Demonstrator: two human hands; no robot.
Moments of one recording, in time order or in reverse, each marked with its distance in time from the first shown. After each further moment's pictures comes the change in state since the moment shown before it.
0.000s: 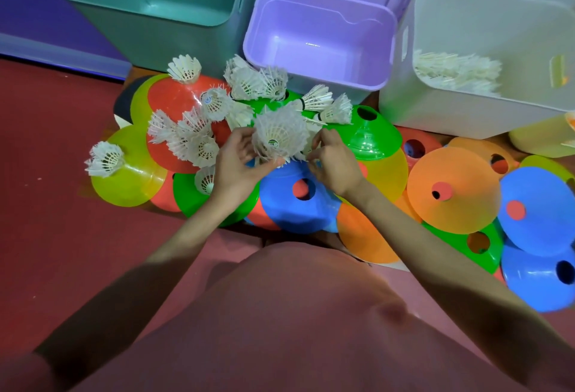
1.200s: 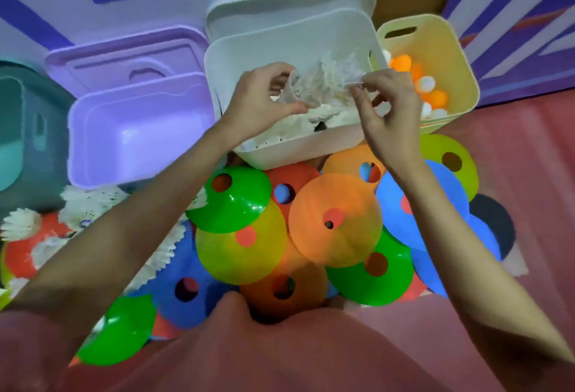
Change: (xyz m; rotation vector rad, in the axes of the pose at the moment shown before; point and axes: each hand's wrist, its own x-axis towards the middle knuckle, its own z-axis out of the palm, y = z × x) left_hand 0.149 0.174 0.335 0.448 -0.593 0.490; right_hand -0.090 0.248 -0.210 0.320 0.941 0.430
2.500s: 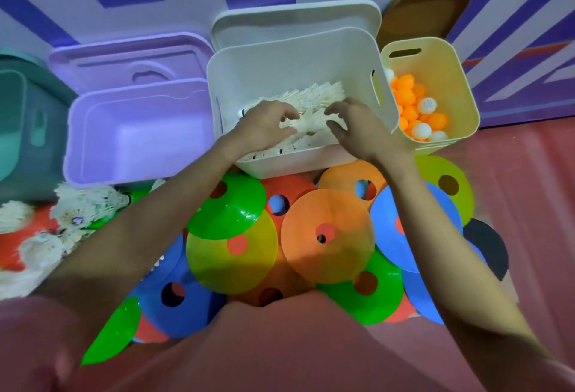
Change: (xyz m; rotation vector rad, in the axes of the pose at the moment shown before) left_hand 0.025 -0.041 0.026 0.361 -0.266 -0.070; right_hand 0.042 0.051 0.040 -0.360 -0.693 0.020
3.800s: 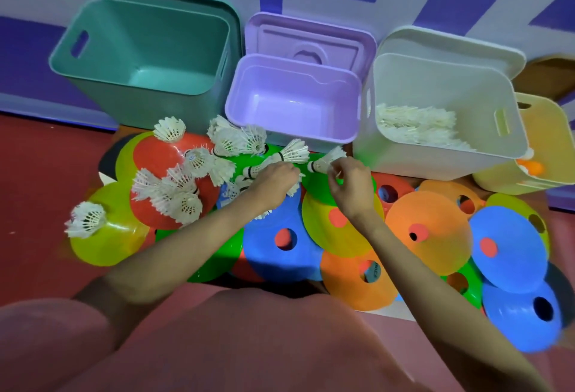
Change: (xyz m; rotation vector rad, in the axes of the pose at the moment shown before) left_hand -0.277 -0.157 0.015 0.303 0.010 -0.109; right_hand -0.086 -0.231 0.183 -0.007 0.183 -0.099
